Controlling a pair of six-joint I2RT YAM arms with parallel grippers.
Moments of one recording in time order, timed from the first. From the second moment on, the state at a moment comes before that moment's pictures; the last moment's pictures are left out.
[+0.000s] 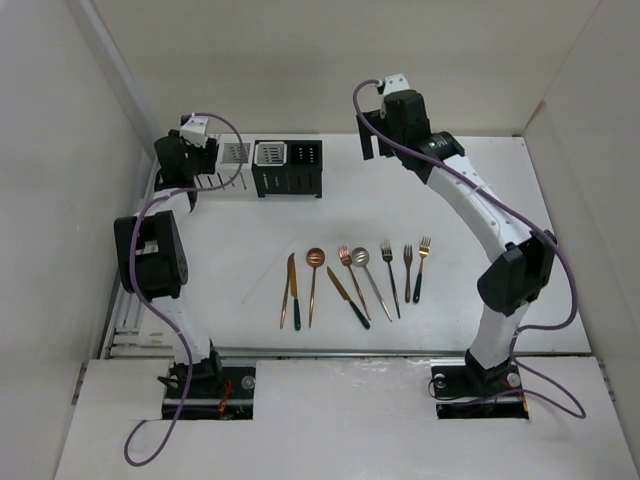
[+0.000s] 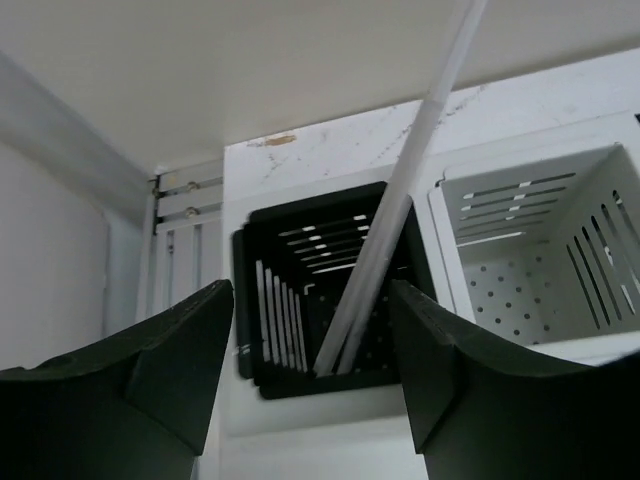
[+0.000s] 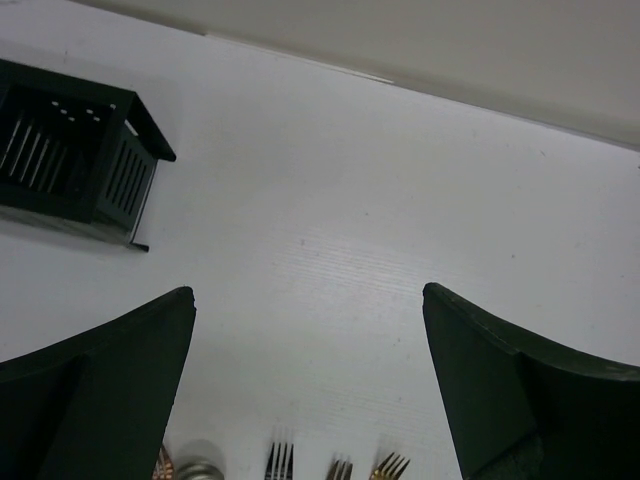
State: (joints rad) left arm 0.15 1.93 1.29 0.41 0.21 0.27; right arm 0.48 1.86 1.94 -0.57 0.33 0.03
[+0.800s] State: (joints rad) left arm -0.31 1.45 0.78 -0.48 0.32 0.61; right arm 0.63 1.37 1.41 -0.60 0.34 0.20
